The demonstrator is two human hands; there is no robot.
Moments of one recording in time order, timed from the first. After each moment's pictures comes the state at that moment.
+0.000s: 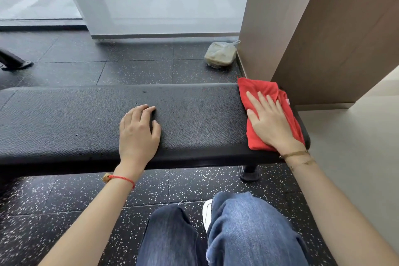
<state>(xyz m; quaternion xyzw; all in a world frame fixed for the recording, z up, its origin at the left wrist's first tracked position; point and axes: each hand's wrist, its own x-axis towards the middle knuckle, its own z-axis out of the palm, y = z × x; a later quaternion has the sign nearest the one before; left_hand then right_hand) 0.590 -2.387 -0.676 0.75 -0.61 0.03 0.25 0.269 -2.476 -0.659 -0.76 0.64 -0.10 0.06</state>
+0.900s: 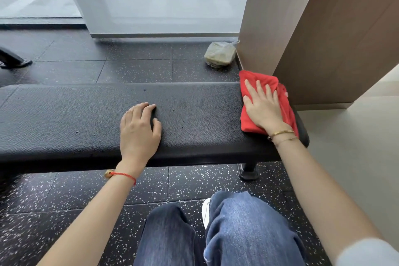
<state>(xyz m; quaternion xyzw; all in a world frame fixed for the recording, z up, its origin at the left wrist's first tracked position) 0.589 -2.387 -0.676 0.75 -0.61 0.03 0.25 0.288 -2.509 -0.651 -0.73 0.68 -0.07 0.07</state>
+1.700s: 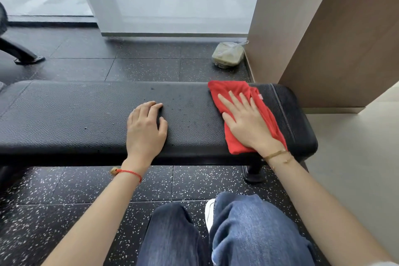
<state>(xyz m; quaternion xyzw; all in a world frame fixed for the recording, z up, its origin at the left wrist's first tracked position) 0.589 -2.387 -0.675 0.75 -0.61 0.03 0.25 0.332 -2.464 -0.656 -0.83 0.54 -0.09 0.07</state>
